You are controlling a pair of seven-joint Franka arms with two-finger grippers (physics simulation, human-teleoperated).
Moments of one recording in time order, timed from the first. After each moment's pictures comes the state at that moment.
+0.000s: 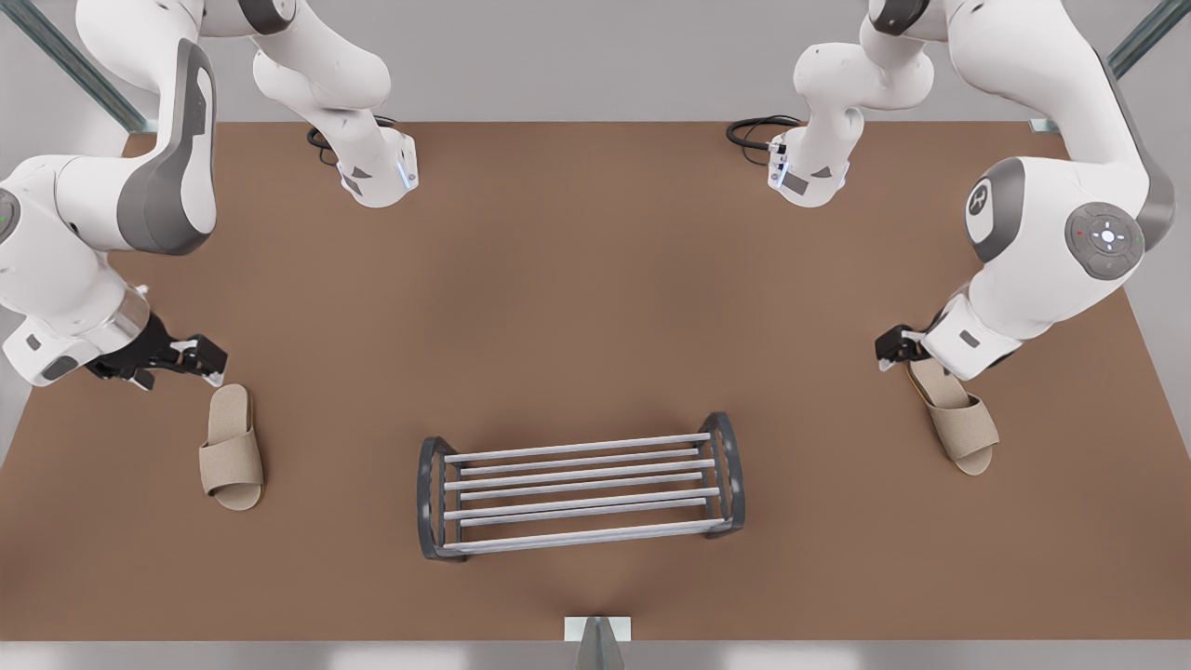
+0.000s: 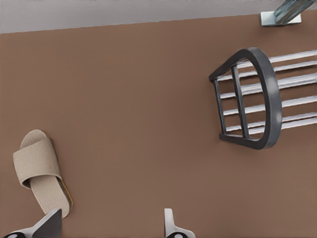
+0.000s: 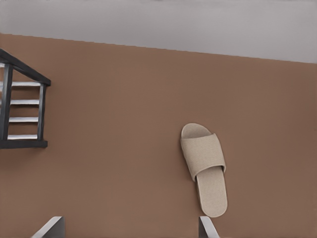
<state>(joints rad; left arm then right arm) -0.14 0.24 0.03 -1.39 -0.02 1.65 -0.02 -0.10 0.22 0.09 -1.42 -0.07 1.77 -0.08</state>
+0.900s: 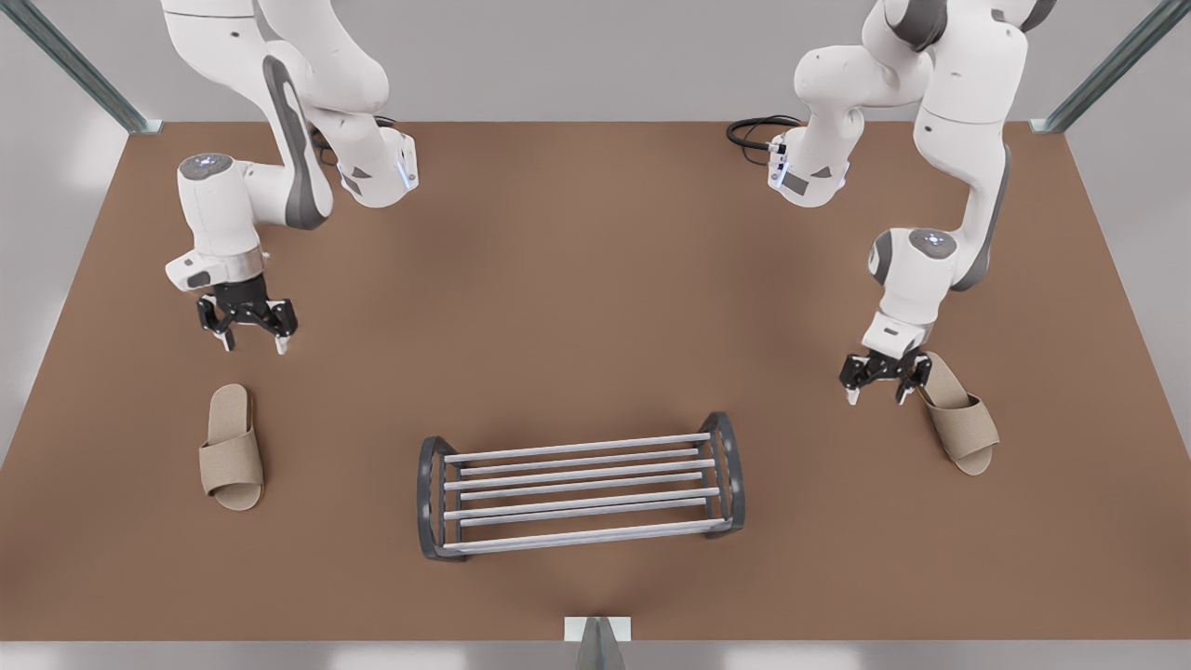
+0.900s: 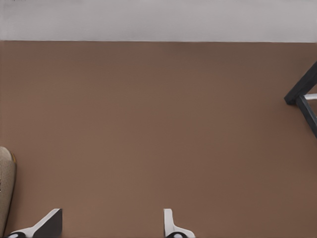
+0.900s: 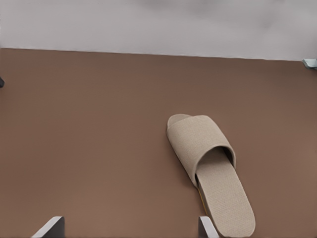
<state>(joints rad) 0.00 0.25 0.05 -2.47 0.20 3.30 -0.19 -0.27 -0.17 0.14 -2.69 -0.07 3.16 -0.04</state>
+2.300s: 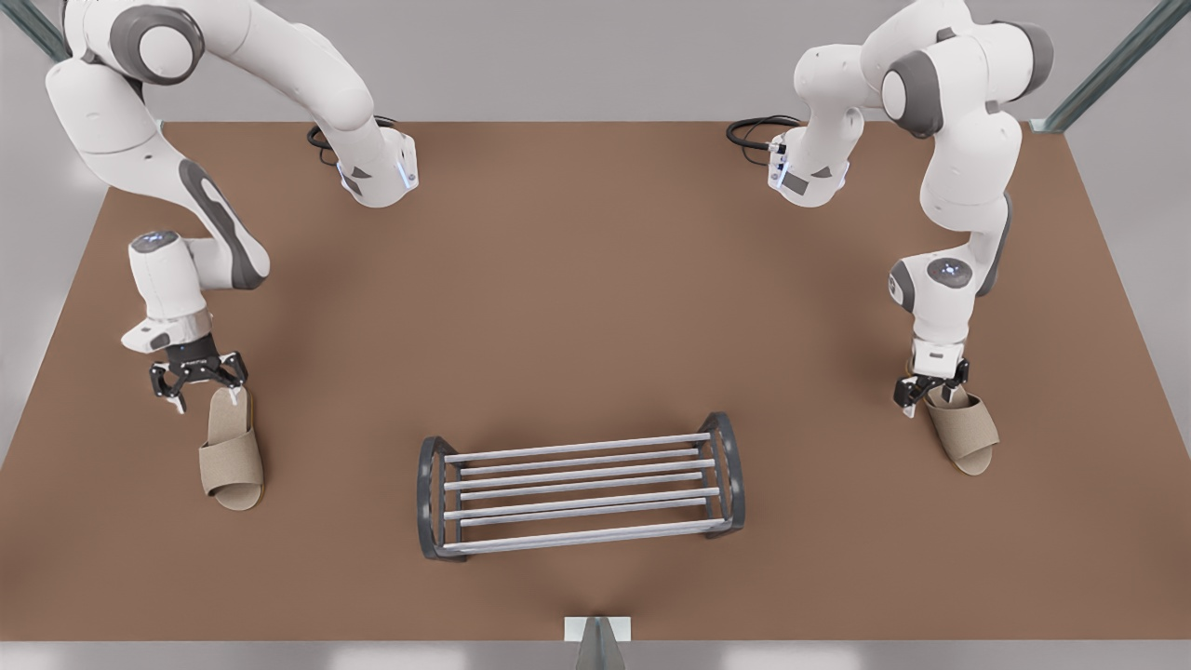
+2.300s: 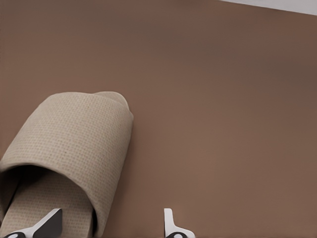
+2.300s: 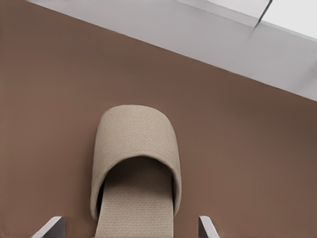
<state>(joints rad) -0.06 0.56 0.31 -2.40 0.07 3.49 -0.27 -0.89 0.53 0.35 -2.32 -0.74 3.51 -0.20</state>
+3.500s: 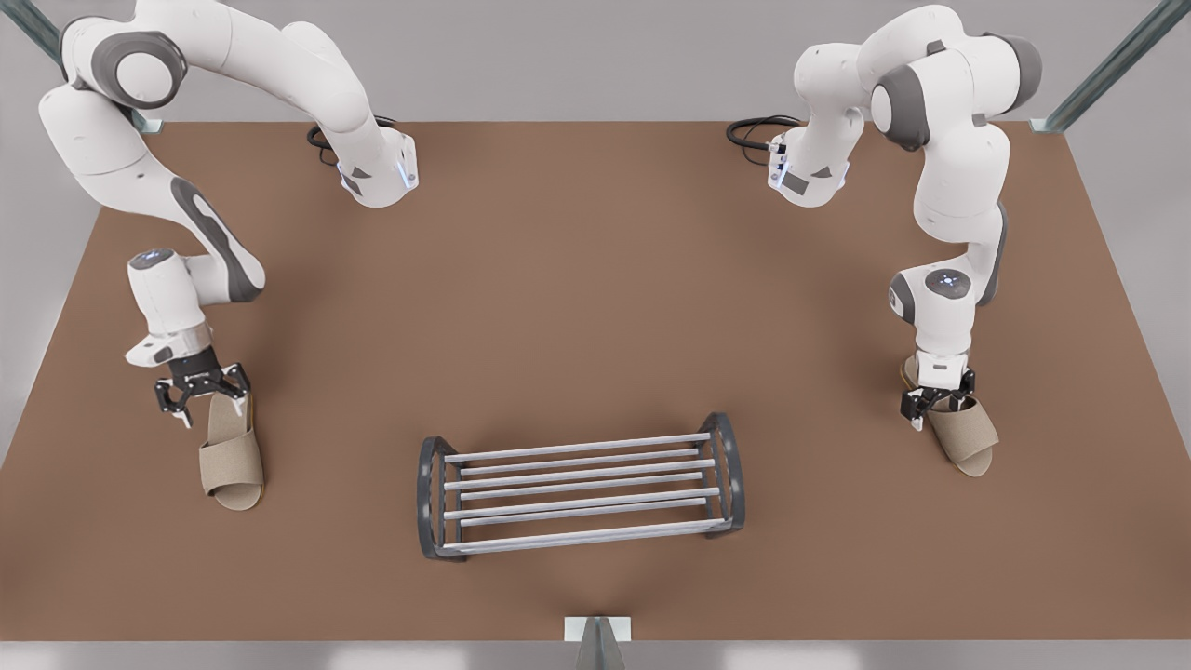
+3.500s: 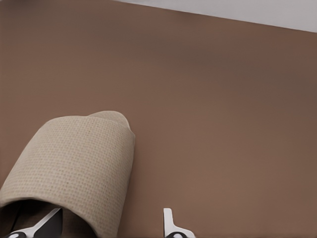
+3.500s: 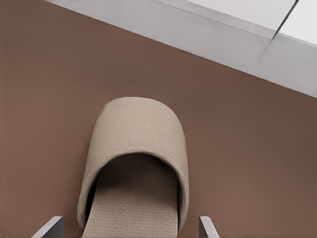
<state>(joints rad) -0.12 0.62 0.36 -2.33 0.01 3.50 -0.28 -0.99 0.70 0.42 -2.19 -0.88 3.51 -0.22</state>
